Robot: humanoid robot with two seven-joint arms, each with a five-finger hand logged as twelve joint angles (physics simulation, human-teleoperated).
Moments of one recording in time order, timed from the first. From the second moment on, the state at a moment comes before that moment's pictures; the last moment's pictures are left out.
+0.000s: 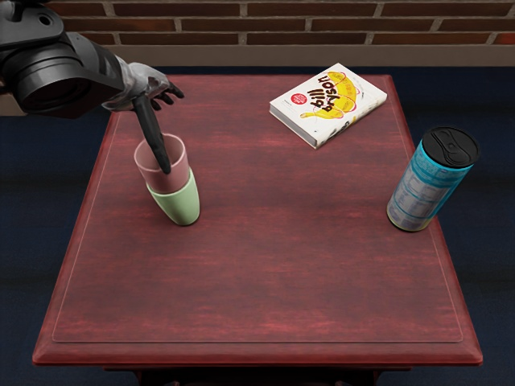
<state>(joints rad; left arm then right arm) -1.99 0.50 0.53 -1.45 0.02 0.06 0.61 0.02 0.00 0.25 0.22 -0.07 -0.02 -0.20</state>
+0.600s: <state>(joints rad) -1.93 0.78 0.40 -1.56 -0.15 -0.10 0.61 0.02 0.00 0.25 0.22 -0.07 -0.02 -0.20</state>
